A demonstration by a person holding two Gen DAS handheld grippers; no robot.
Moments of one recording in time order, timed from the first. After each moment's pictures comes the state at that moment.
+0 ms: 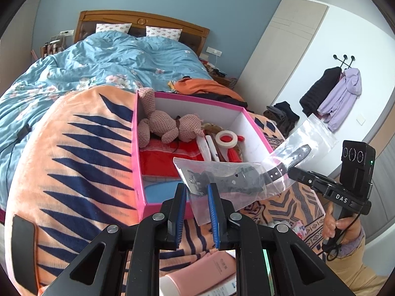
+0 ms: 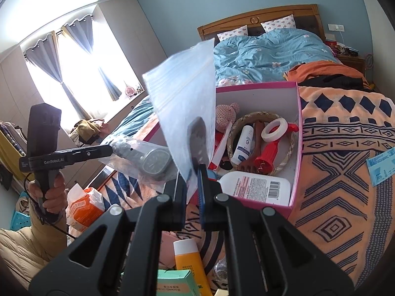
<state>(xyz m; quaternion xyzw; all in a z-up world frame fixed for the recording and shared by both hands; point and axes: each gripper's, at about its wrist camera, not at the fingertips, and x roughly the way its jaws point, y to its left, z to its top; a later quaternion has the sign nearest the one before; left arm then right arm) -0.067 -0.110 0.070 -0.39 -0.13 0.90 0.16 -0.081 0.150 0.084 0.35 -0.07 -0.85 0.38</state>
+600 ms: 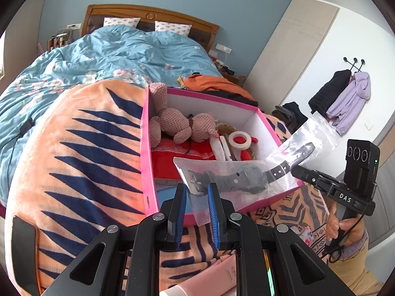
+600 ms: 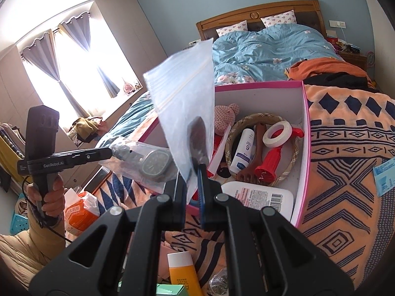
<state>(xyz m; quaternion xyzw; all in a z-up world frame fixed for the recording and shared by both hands) -0.089 -0.118 0.056 -0.41 -0.14 0.89 0.14 -0.106 0.135 0.077 0.36 -0.07 -0.85 0.38</state>
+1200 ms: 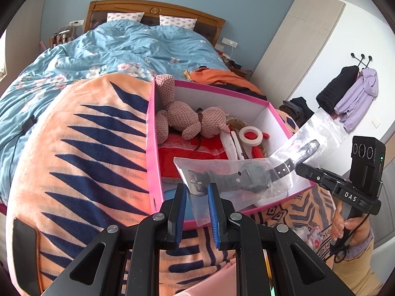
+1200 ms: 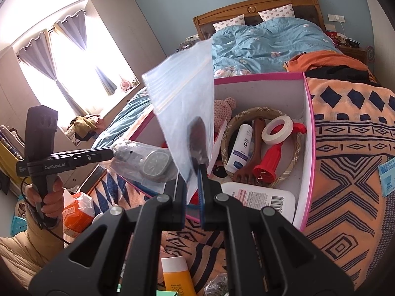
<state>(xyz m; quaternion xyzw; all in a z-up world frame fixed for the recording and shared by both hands) -0.102 -0.117 0.044 -0.43 -0.13 0.89 0.13 -0.120 0.127 0.063 0.38 -0.07 -0.84 0.38</state>
